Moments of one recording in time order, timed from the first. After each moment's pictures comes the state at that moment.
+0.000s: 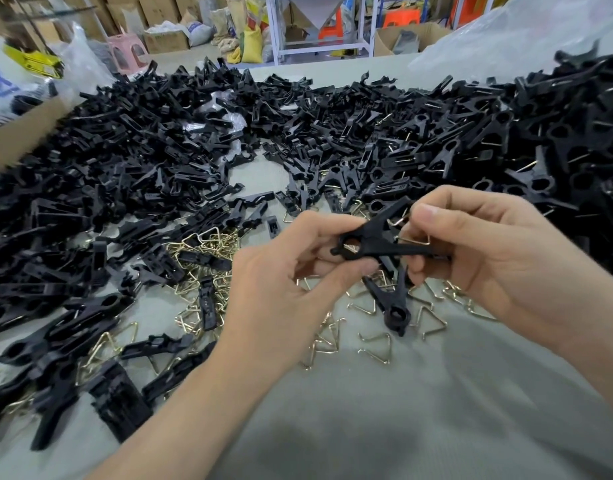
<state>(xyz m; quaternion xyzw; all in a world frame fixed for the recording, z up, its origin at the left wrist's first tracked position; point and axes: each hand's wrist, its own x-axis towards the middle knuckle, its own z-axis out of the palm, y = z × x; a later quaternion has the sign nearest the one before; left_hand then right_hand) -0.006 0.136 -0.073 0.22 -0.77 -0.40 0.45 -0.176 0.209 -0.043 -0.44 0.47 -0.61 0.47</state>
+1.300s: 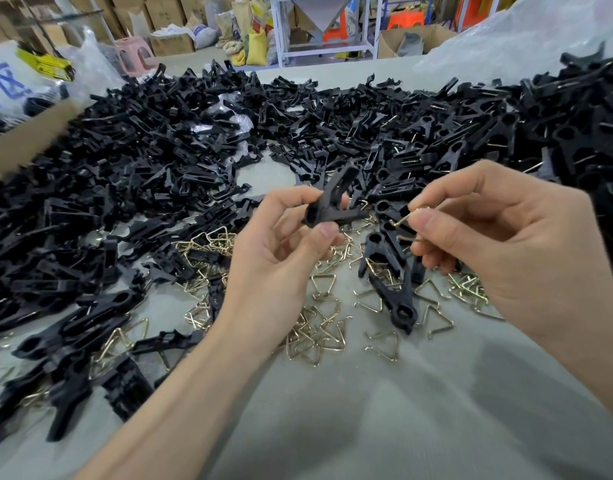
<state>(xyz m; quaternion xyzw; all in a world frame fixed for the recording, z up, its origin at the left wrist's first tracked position) -0.004 0.123 -0.067 0.22 -0.65 -0.56 0.46 -0.159 0.214 -0.038 -0.53 0.52 -0.63 0.21</state>
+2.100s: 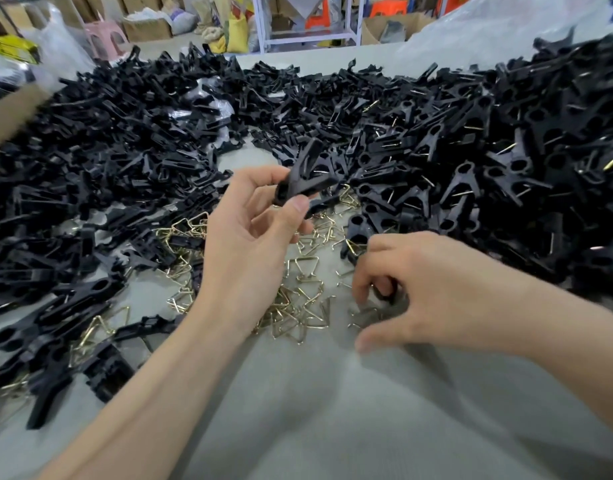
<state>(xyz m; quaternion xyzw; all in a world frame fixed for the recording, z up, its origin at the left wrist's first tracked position) -0.002 0.118 -0.069 0.28 -0.67 -0.50 0.47 -0.155 0.217 -0.043 -0.73 0.66 -0.11 0.17</state>
